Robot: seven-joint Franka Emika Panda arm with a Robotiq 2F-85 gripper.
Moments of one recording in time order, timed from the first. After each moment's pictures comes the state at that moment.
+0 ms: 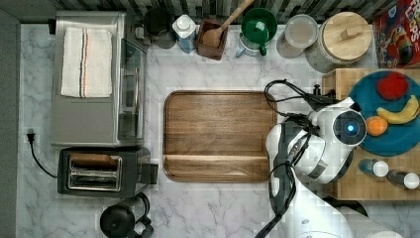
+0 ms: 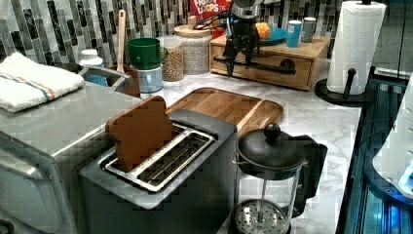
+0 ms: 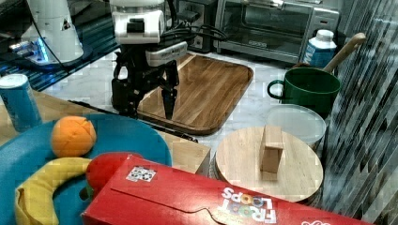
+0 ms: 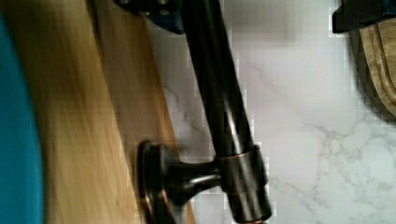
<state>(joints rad) -0.37 0.34 -0.09 -2.17 0.01 1.04 -0.99</state>
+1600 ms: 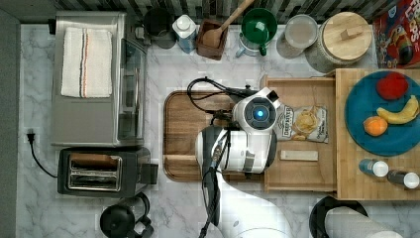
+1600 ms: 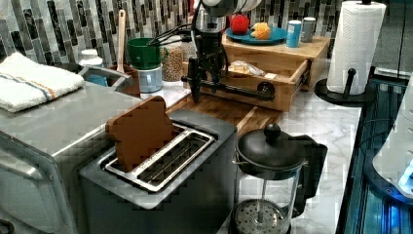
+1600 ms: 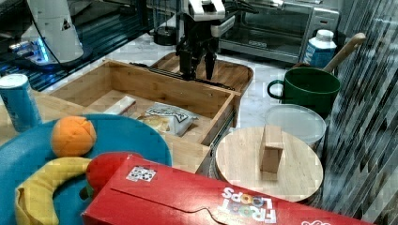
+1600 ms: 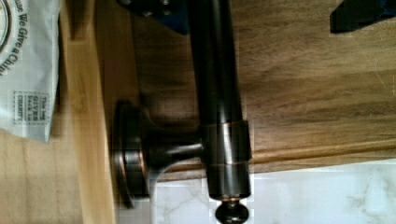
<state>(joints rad) -0.21 0.28 0.11 -2.27 0.02 1.01 -0.79</state>
